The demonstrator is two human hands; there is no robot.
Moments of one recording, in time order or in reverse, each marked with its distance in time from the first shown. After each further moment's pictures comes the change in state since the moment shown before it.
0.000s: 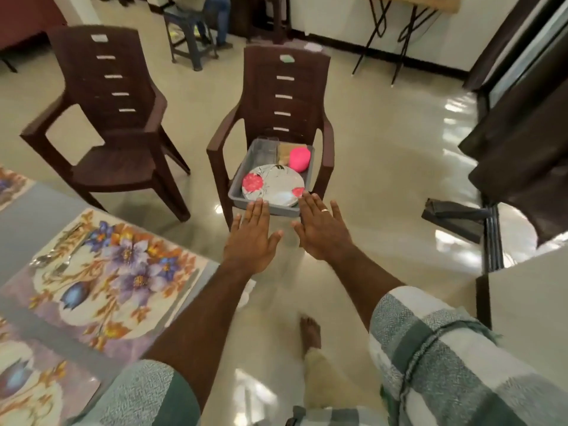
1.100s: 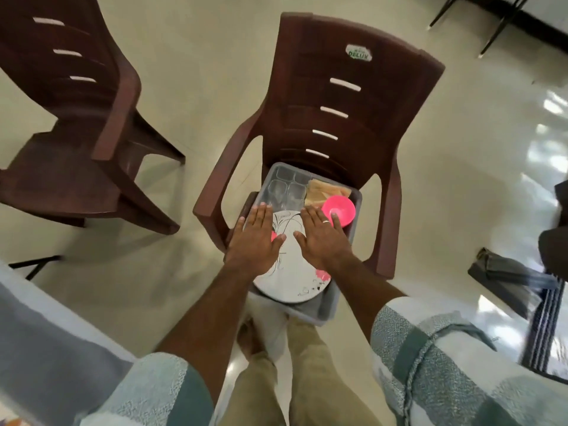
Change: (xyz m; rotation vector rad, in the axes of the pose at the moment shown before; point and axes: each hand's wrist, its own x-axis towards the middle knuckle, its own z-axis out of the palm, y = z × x) left_hand 0.504 -0.165 0.037 -0.112 -0.227 -0.153; right_hand 0.527 0.090 0.113 -0.010 -0.359 -0.092
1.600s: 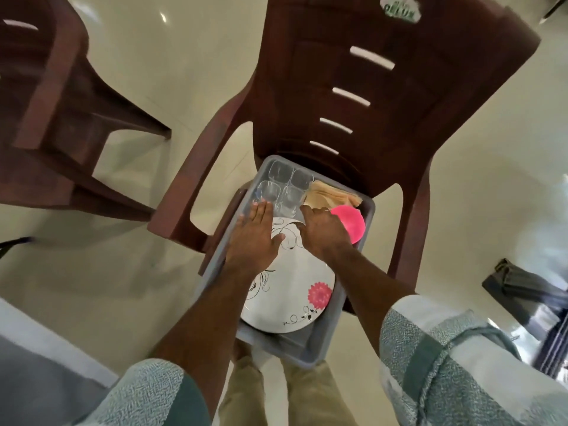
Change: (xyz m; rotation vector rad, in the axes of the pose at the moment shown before) left_hand 0.142 -0.001 0.066 -0.094 -0.050 -0.109; right_hand 0.146 0.074 0.048 -0.010 -0.060 -0.036
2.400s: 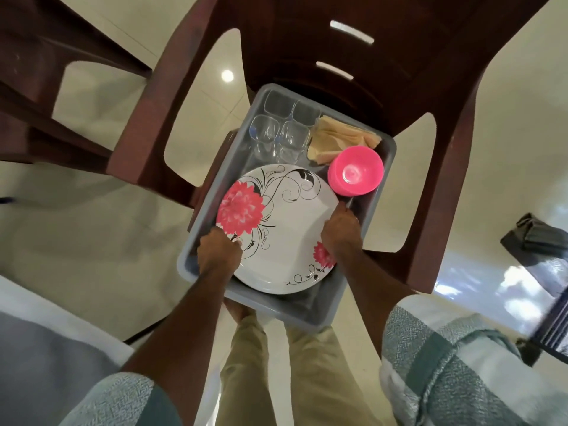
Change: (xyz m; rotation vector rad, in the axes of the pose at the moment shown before) left_hand -0.055 -0.066 0.115 -0.263 -0.046 -0.716; right_hand -0.045 0.030 0.153 0.362 -0.079 0.548
